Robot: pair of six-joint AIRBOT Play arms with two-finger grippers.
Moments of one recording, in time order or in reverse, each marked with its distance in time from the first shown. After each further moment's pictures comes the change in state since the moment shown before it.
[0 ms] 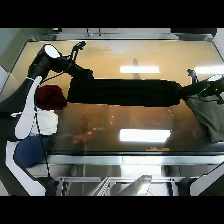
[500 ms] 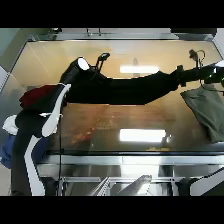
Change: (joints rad) left arm -0.198 -0.219 0.117 0.005 0.160 -0.069; right arm 0.070 0.154 0.099 0.223 0.162 0.054
